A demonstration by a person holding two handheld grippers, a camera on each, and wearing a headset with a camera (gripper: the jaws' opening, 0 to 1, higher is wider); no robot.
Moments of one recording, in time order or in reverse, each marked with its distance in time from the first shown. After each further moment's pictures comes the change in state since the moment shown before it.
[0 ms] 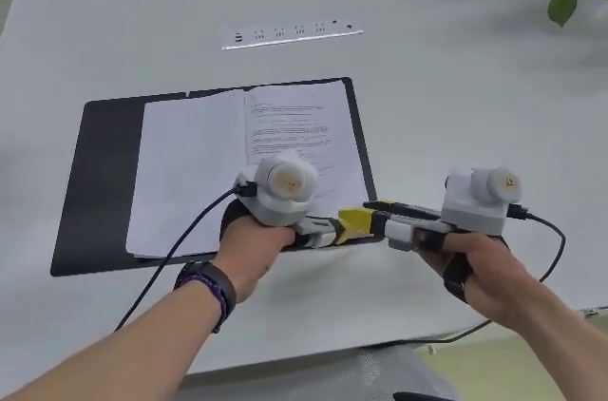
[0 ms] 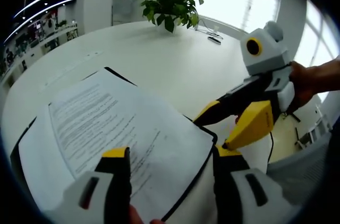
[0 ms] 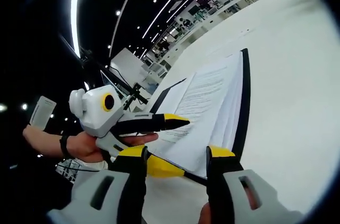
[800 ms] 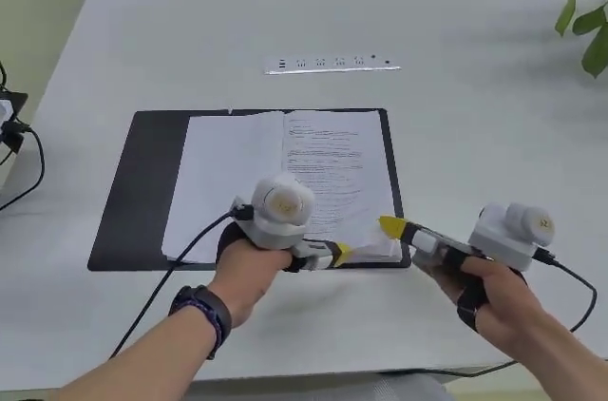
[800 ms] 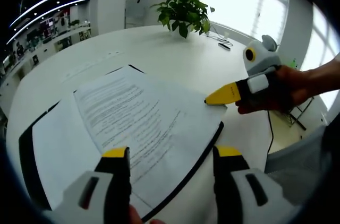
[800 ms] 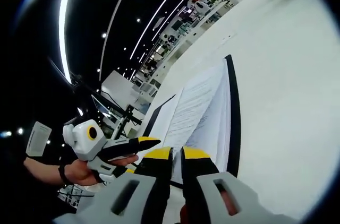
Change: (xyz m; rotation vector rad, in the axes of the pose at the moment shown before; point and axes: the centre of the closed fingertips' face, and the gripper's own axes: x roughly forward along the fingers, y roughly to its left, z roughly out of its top) left arm -0.048 0.024 -0.021 -0.055 -0.043 0.083; right arm 0.005 -0.020 0.017 0.135 -0.149 -0.066
